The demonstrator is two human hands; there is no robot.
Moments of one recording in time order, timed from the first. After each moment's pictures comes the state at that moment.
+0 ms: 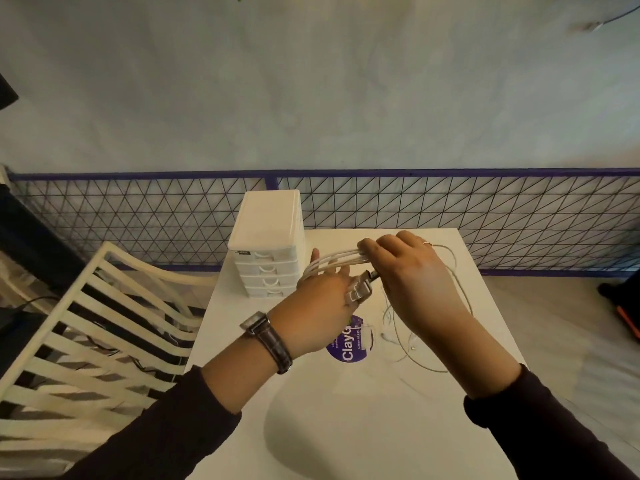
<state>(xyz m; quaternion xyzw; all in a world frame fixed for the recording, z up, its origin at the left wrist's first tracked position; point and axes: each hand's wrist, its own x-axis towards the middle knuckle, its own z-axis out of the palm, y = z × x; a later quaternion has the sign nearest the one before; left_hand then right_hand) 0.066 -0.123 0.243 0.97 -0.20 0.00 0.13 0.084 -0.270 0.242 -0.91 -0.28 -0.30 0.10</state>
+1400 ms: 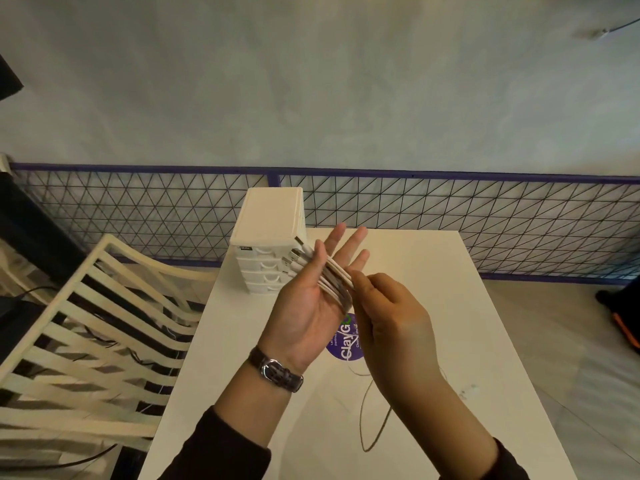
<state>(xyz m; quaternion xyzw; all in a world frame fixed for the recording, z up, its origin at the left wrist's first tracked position) 0.048 -0.119 0.245 0.36 0.00 -0.14 0.92 0.021 -0.231 0.227 -0.89 -0.19 -0.32 0.28</state>
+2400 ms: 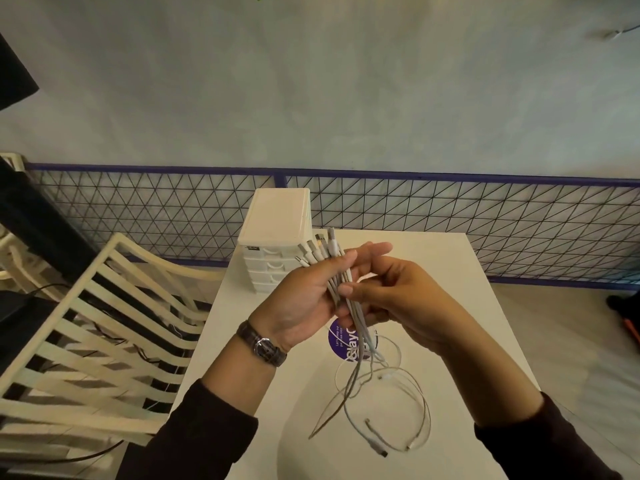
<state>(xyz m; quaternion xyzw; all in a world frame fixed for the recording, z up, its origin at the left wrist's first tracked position) 0.050 -0.100 0.264 0.53 -0.08 -0.24 0.81 0.050 -0.247 0.275 -0.68 -0.11 0.24 0.69</state>
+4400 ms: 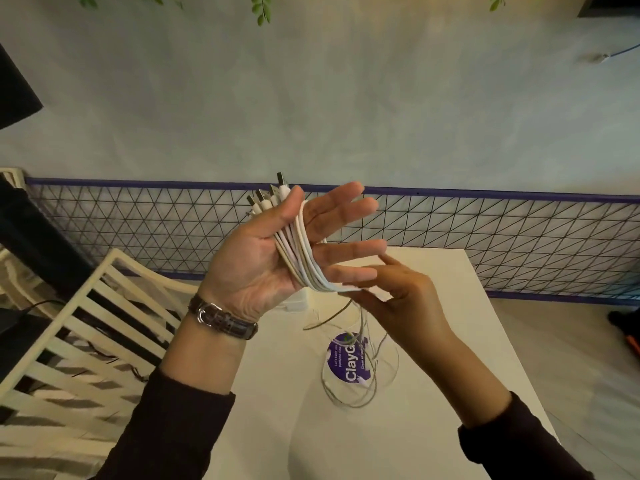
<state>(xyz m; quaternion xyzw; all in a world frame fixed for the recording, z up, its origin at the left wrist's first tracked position) 0.082 -0.063 0.309 0.27 -0.26 -0.38 0.85 0.085 -0.251 0.238 -0.83 -0.30 -0.20 0.43</state>
